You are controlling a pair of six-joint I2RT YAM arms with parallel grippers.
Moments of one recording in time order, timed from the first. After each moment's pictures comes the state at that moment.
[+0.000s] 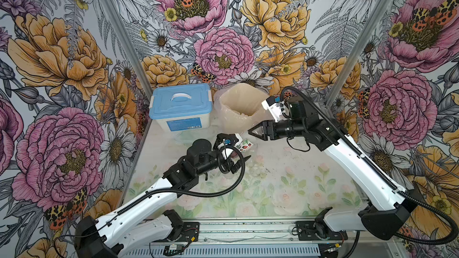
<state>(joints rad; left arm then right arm) -0.80 0.97 0.79 -0.08 0.14 0.20 0.58 1.36 1.57 -0.83 -0.54 0.43</state>
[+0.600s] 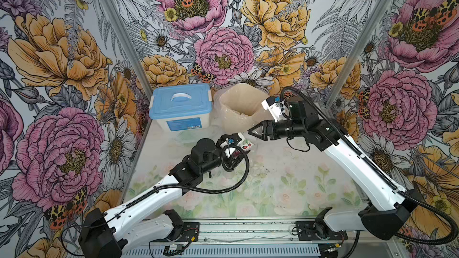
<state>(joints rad) -0.79 1.03 0.77 0.01 0.12 0.25 0.58 1.36 1.57 -0.83 -0.54 0.43</state>
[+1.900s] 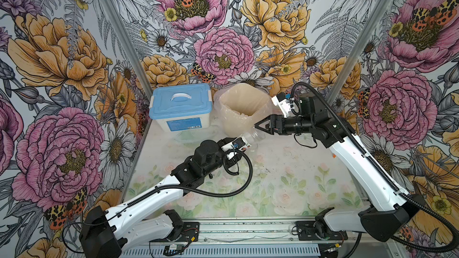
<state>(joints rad) -0.83 1.04 0.77 -0.05 -0.04 0.43 0.46 1.35 1.55 -0.82 -0.66 0.47</state>
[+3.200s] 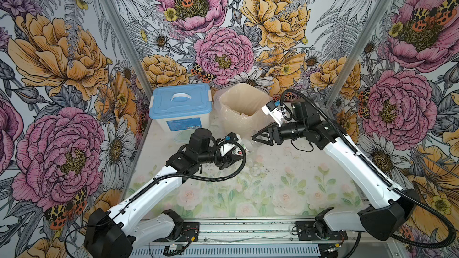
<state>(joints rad) -0.58 1.10 0.89 -0.31 0.60 0.31 0.48 1.36 1.46 -0.79 -0.81 0.13</state>
